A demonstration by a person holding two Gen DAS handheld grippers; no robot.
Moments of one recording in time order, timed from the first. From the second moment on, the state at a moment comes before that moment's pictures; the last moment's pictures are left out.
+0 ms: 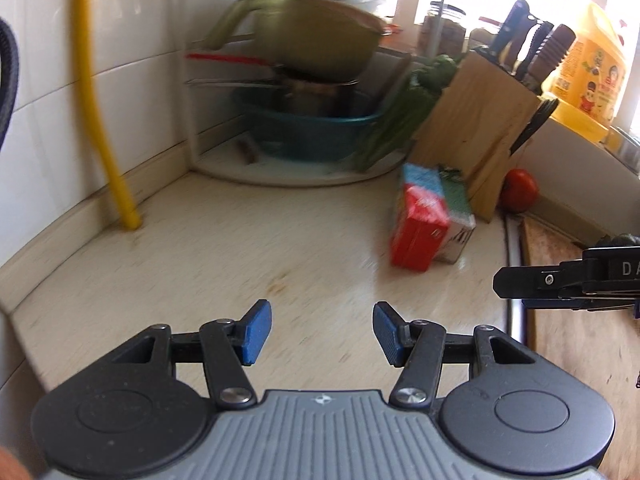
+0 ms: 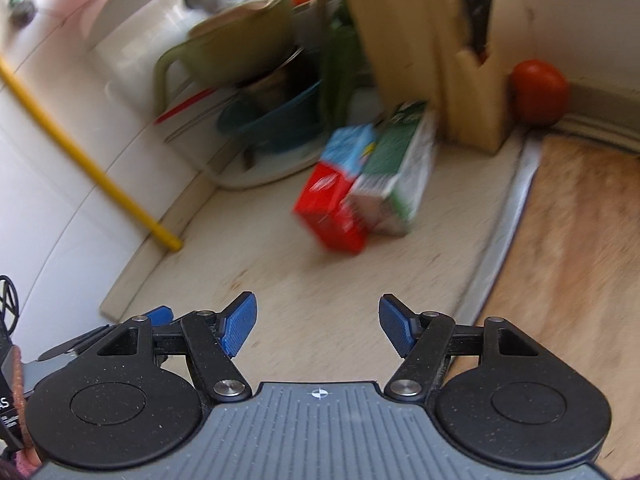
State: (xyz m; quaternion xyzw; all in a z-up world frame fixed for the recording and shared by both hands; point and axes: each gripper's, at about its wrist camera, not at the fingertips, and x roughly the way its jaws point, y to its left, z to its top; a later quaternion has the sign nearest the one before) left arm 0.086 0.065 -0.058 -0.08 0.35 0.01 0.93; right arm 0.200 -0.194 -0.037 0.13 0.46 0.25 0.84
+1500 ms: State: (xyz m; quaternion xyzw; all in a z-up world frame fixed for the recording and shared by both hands) left arm 0.257 0.024 -0.082 0.03 0.39 -0.11 0.91; right arm 0.340 -0.158 -0.087 0.05 0.51 0.17 0.84
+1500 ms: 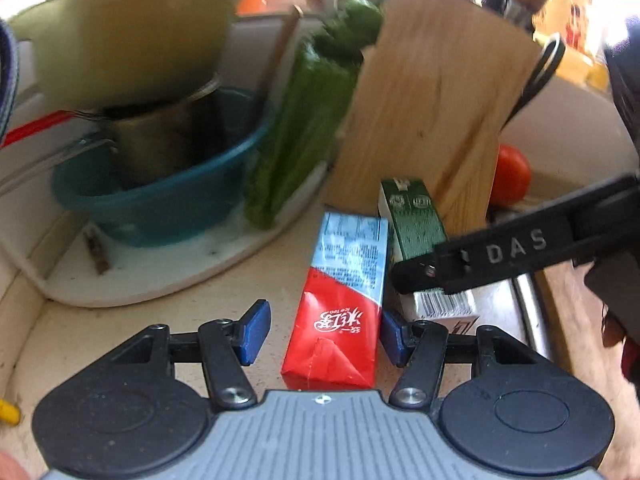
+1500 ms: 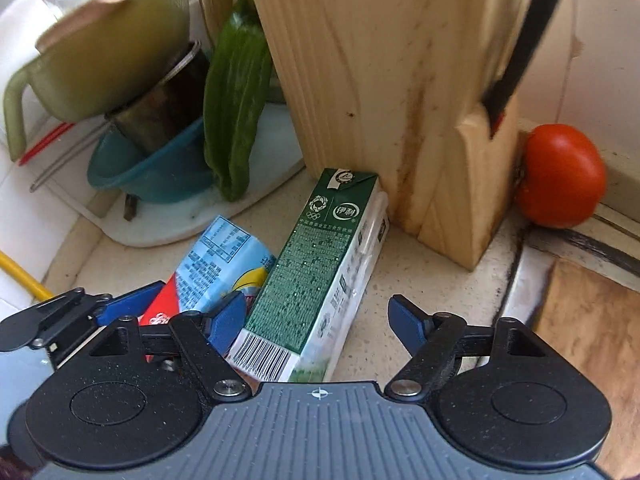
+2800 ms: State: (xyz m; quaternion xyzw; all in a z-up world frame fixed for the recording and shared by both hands) left arm 0.220 0.027 -0.078 -0.02 0.43 -0.14 0.89; right arm 0.279 -0.172 -0.086 0.04 0.52 0.26 0.81
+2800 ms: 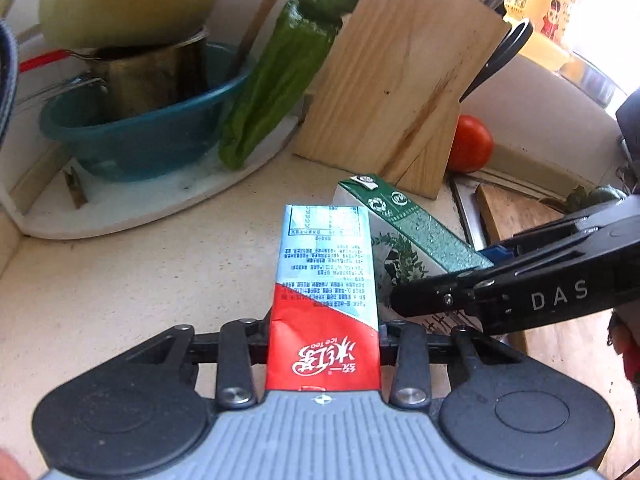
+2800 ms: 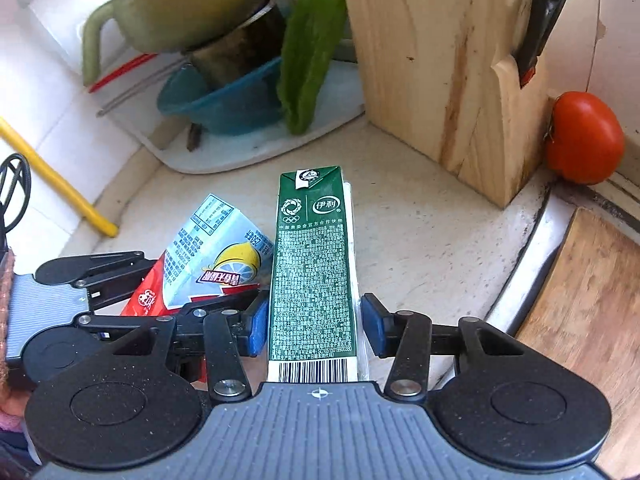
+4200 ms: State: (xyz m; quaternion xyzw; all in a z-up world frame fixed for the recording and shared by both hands) left arm -0.021 0.148 -0.030 -0.06 0.37 0.08 0.93; right arm 0.097 -0.023 -0.036 -0.02 0.47 0.45 0.76
